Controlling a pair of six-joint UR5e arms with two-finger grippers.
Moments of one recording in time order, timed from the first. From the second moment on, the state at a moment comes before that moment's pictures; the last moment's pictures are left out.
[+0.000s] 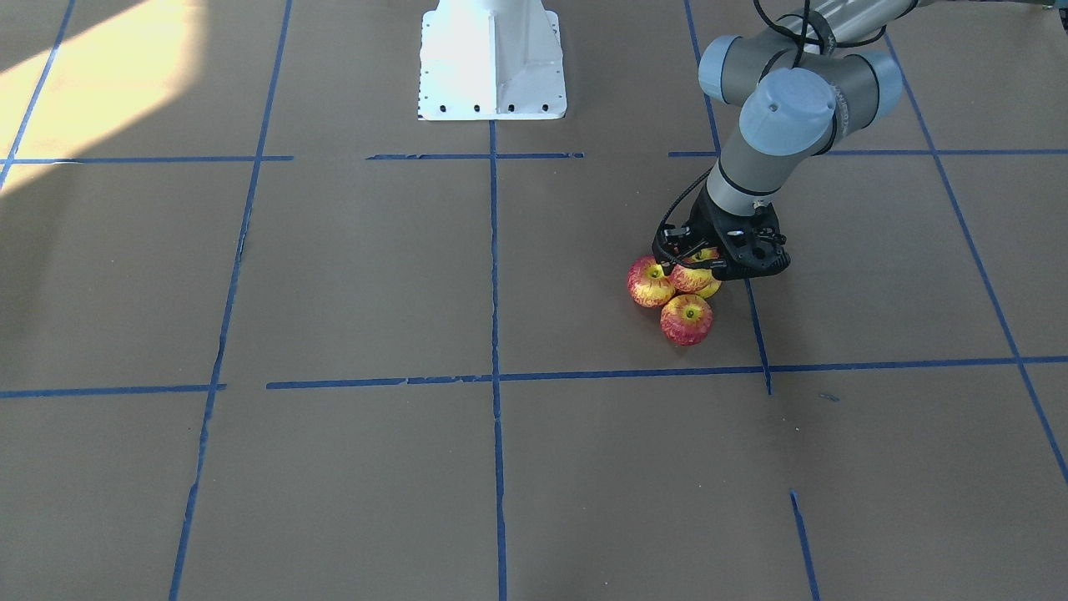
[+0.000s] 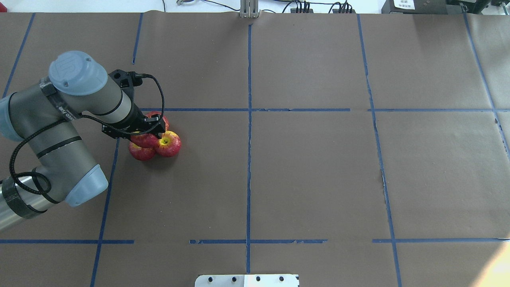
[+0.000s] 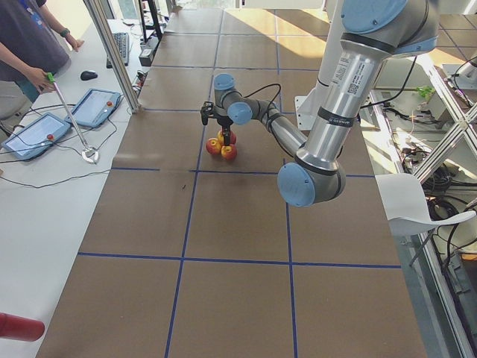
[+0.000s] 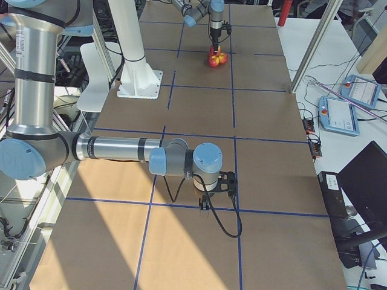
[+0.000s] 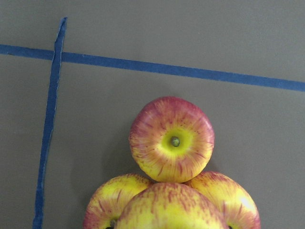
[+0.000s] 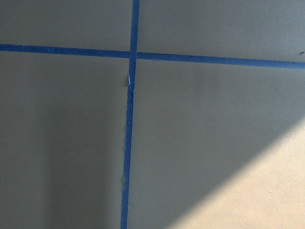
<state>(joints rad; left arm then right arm) -0.73 -1.98 -1.76 -1.69 -2.05 -1.16 1.59 -1.71 1.71 -1.59 2.29 -0.06</state>
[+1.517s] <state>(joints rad) -0.76 -1.97 -1.80 -1.68 -2.05 -1.15 1.59 -1.71 1.71 -1.59 2.29 -0.06</state>
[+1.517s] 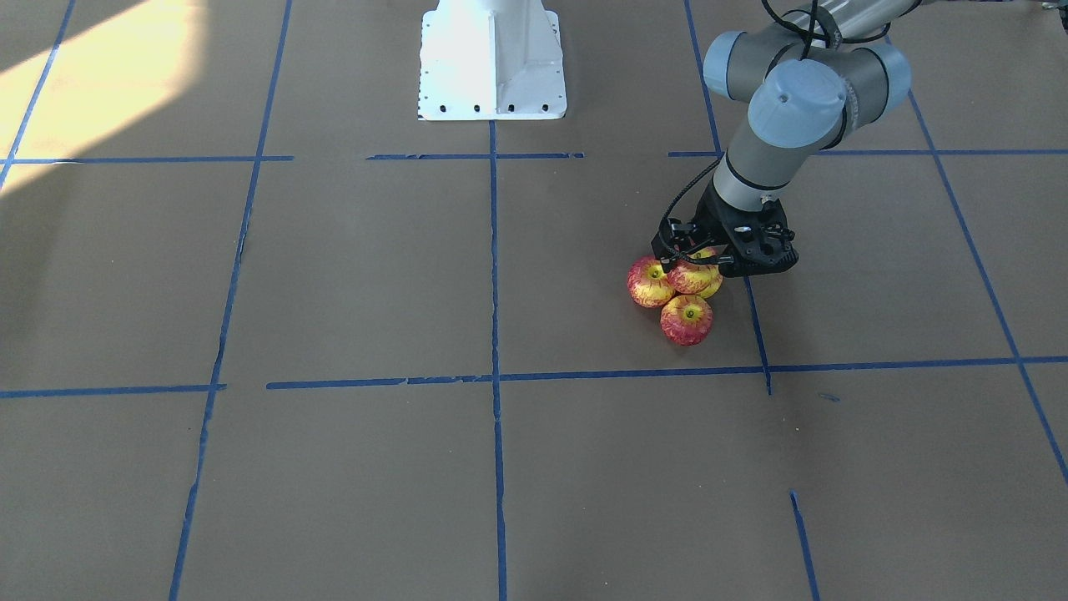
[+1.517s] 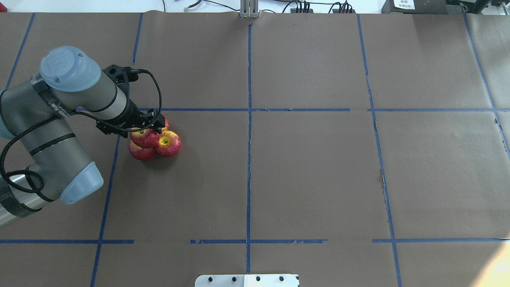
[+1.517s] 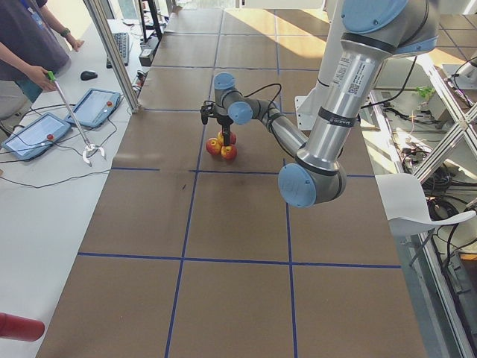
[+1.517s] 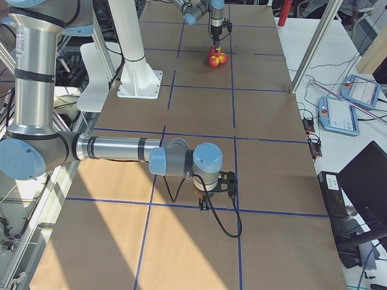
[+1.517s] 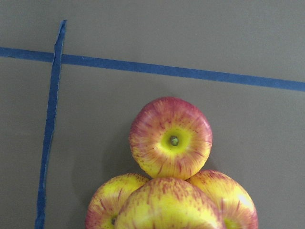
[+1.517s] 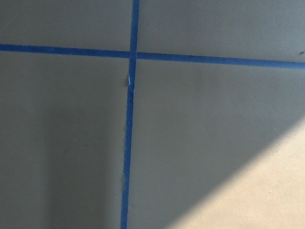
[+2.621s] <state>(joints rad) -1.23 -1.81 -1.86 -1.51 -2.14 -0.36 1.59 -1.71 1.71 -1.59 2.29 -0.06</state>
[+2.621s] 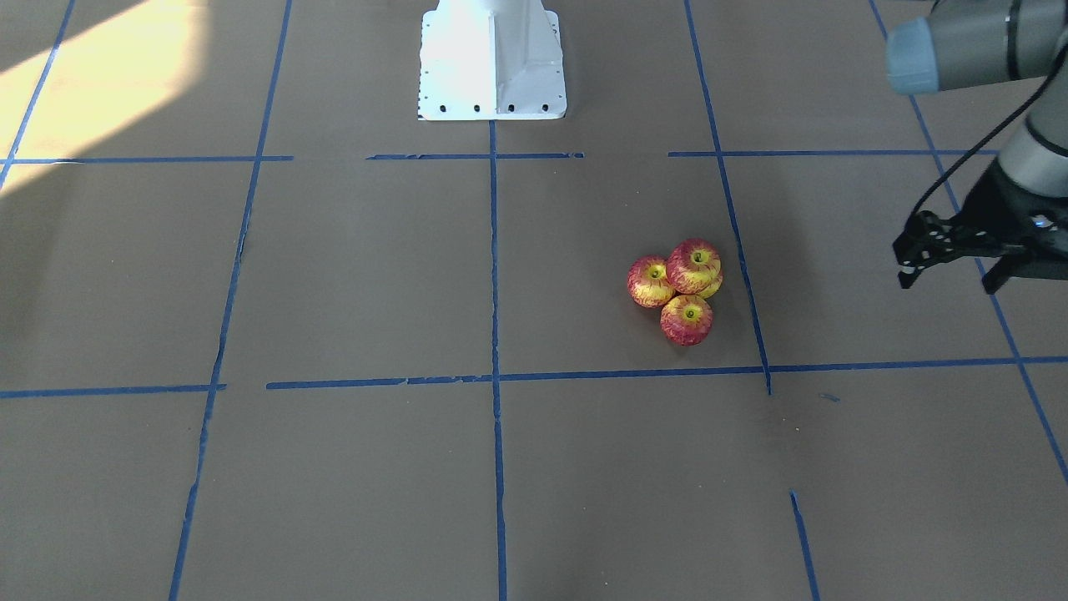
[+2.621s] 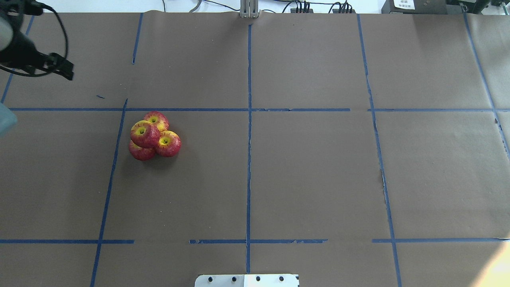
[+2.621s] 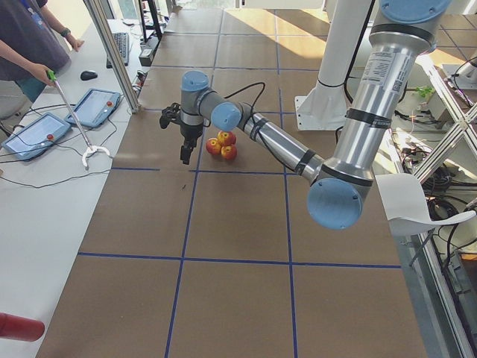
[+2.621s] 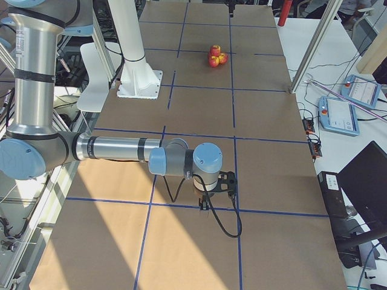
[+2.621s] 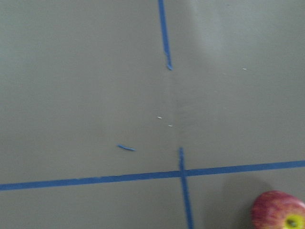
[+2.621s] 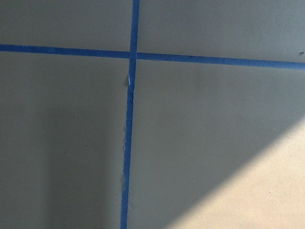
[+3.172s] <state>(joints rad) -1.51 -1.56 -1.76 -1.48 -2.28 -0.02 1.59 -1.71 1.71 -1.59 2.29 -0.06</state>
